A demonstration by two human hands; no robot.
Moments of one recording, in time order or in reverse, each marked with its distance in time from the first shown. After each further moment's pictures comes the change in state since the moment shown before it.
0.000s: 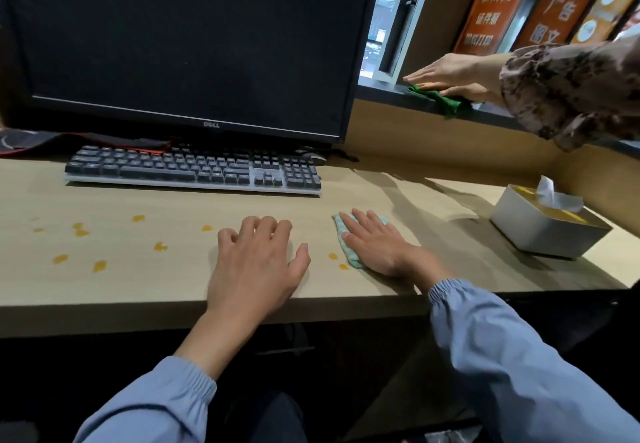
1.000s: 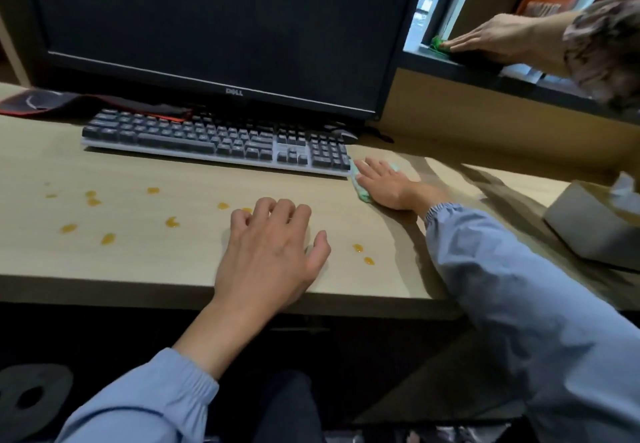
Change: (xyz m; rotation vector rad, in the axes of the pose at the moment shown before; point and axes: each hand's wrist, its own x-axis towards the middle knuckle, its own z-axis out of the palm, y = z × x) left_hand -0.002 0.001 -0.004 -0.007 -0.054 -0.038; right_hand 0.113 0.010 -0.038 -0.020 -0.025 -0.015
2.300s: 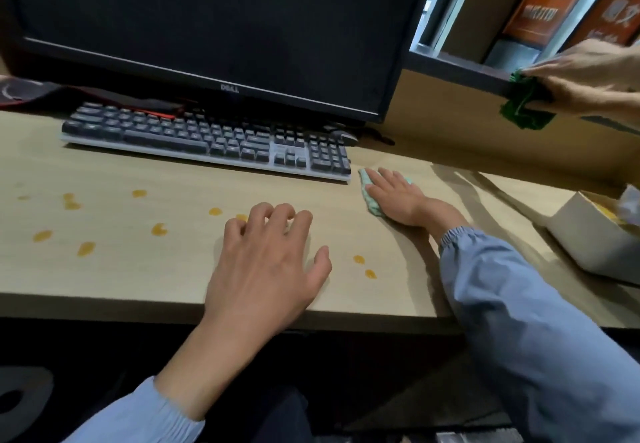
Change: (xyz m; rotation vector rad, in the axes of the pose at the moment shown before) left_hand 0.001 -0.001 -0.003 -0.008 -0.007 -0.001; right_hand -0.004 0.012 0.007 0.003 0.017 0.056
